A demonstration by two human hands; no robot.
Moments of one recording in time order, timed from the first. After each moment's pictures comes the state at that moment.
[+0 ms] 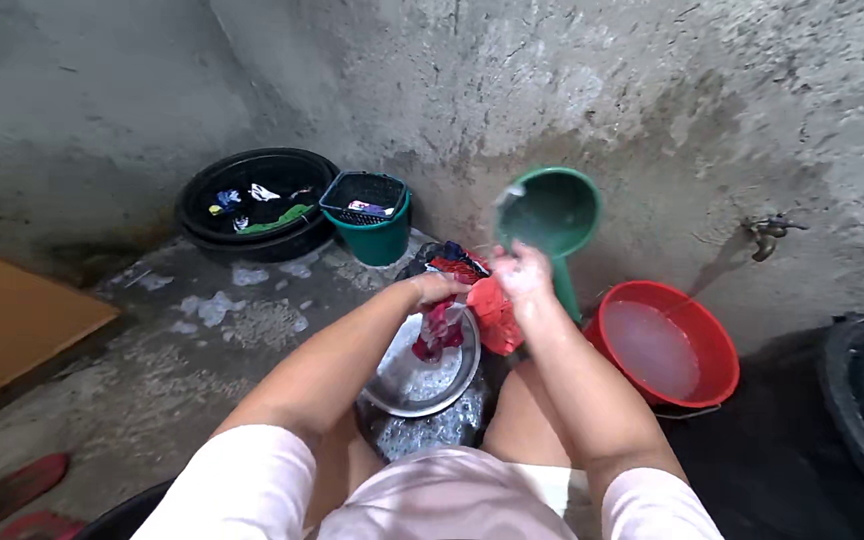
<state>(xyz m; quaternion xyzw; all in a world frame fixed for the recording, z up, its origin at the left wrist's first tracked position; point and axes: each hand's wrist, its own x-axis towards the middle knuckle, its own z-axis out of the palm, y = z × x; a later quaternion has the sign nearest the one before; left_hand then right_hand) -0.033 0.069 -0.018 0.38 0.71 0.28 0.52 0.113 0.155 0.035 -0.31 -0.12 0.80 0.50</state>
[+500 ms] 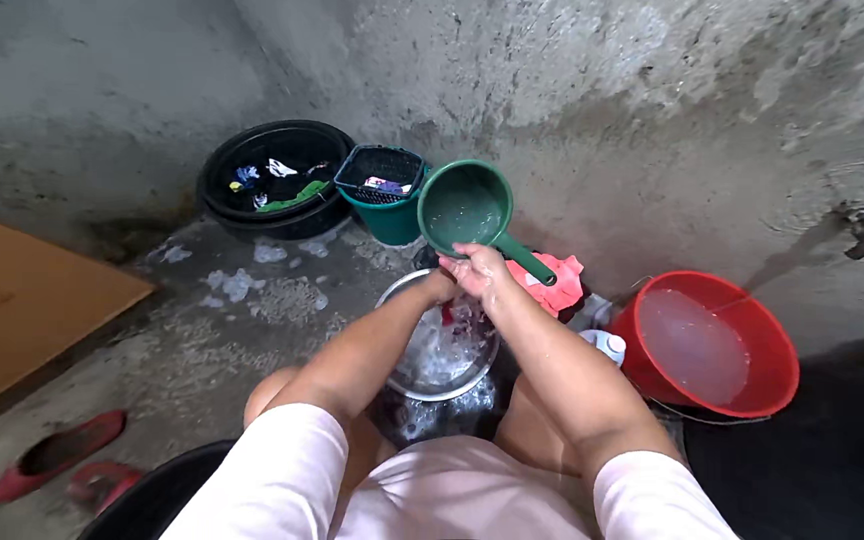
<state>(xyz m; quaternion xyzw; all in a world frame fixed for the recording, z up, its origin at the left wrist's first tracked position) -0.057 0.073 -0.089 0.42 0.78 0.21 0.41 0.035 0.138 -0.017 -0.36 -0.23 0.87 0.23</state>
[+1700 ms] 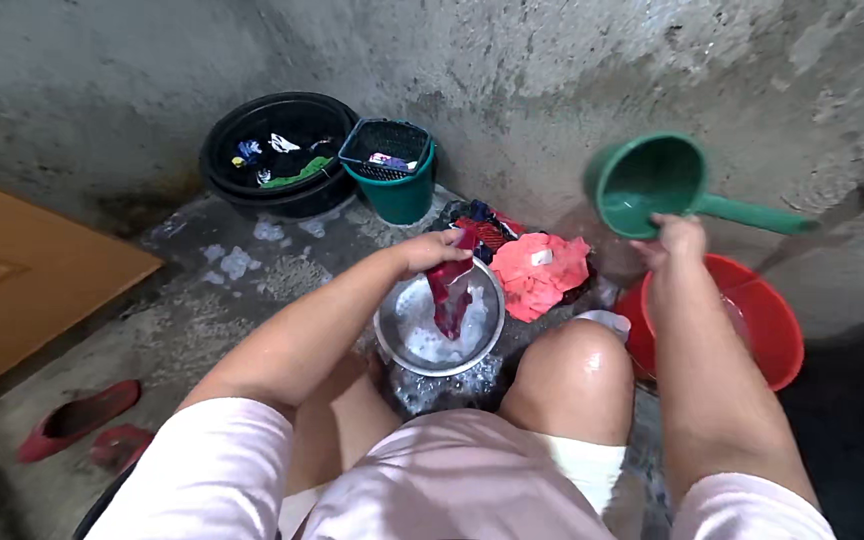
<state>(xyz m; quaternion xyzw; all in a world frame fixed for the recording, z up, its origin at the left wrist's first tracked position) -0.069 0.033 0.000 0.41 0.65 0.33 0.55 0.236 0.290 -0.005 -0.60 -0.44 0.53 0.41</state>
